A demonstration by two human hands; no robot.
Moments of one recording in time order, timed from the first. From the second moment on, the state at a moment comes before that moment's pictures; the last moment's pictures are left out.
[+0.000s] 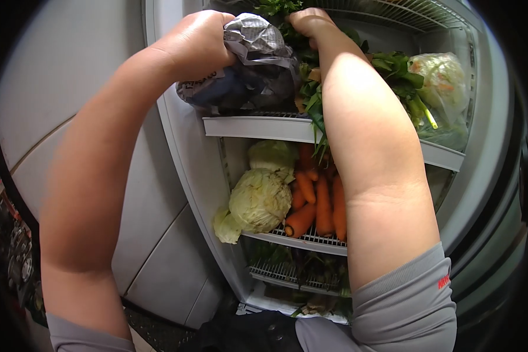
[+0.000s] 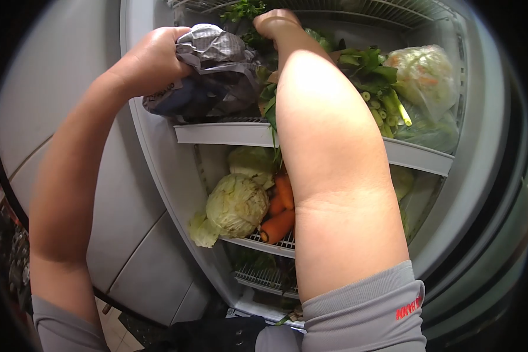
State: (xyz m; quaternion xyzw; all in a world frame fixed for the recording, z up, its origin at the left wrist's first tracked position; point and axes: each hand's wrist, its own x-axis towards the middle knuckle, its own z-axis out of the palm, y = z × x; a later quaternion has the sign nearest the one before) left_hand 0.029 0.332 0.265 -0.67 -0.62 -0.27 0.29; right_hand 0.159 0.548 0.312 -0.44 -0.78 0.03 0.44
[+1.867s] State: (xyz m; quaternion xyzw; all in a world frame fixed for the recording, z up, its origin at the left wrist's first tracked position) left_hand -0.020 0.115 0.226 -0.72 -0.56 -0.28 0.29; right_hand 0.122 0.334 0.099 0.18 -0.46 0.76 0.42
